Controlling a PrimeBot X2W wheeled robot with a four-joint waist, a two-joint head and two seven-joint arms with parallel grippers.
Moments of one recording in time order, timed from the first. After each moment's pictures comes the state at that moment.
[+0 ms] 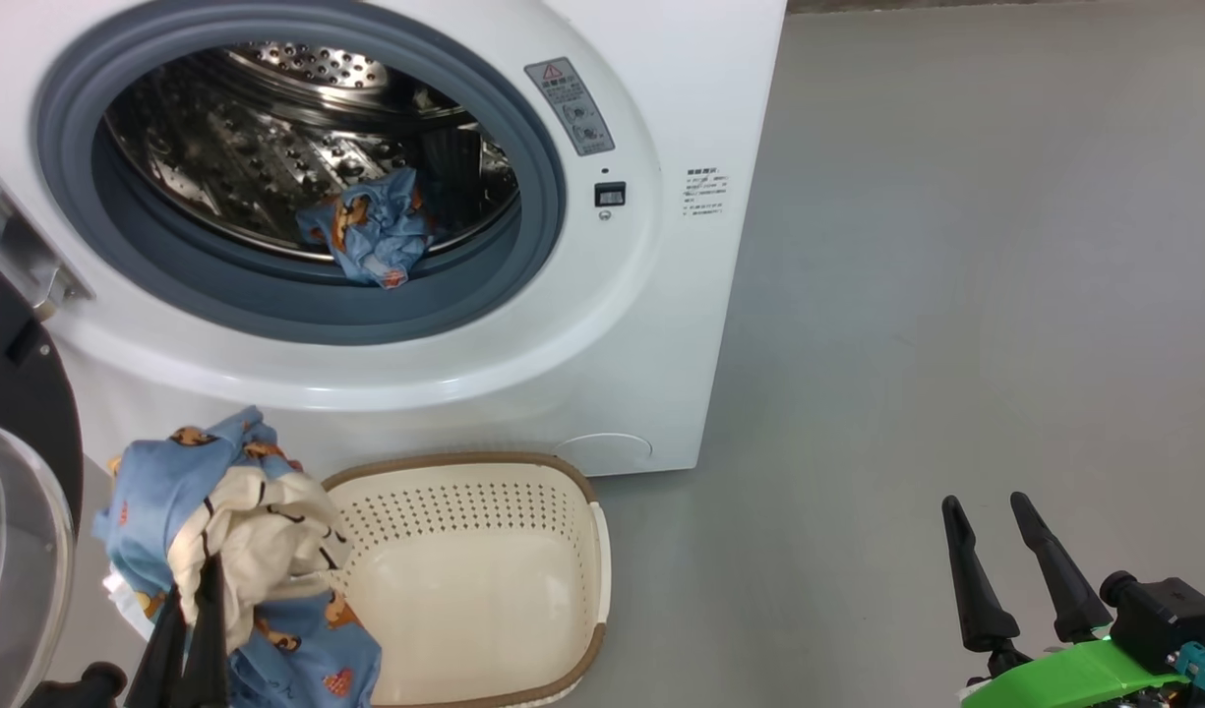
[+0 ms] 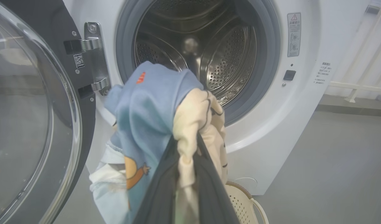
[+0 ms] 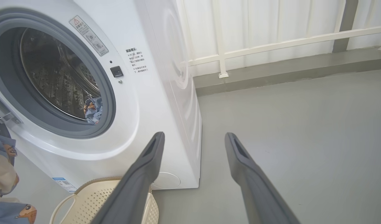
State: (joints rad) left arm 0.02 0.17 0.01 0.17 -0.33 -0.13 -0.25; right arm 0.03 -0.13 0.06 0.19 0.38 0.13 -0.25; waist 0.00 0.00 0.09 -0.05
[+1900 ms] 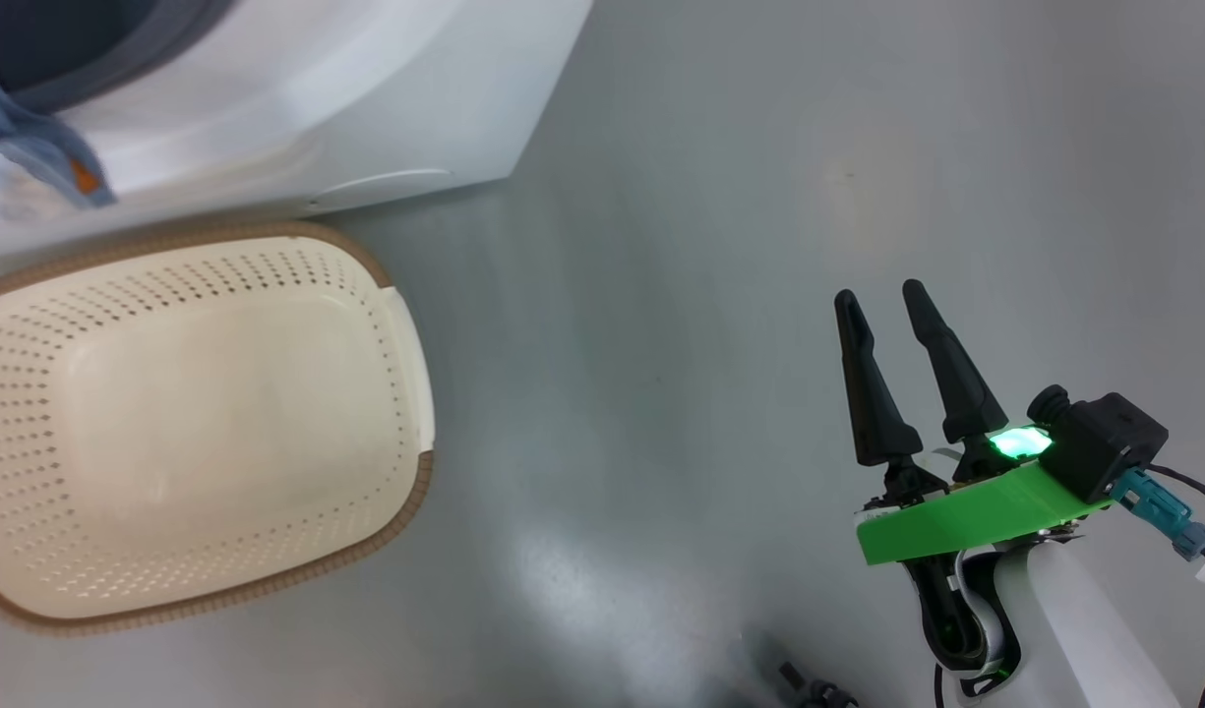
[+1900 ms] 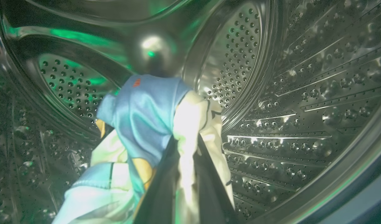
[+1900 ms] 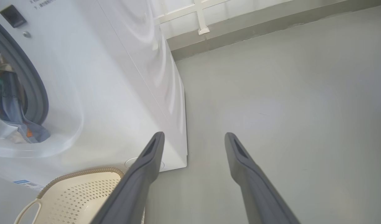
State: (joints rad) left arm -1.37 0.44 -0.27 0.99 -0.39 -0.13 -0.25; right arm -0.28 -0.05 0.19 0.14 0.48 0.13 -0.25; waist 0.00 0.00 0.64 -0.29
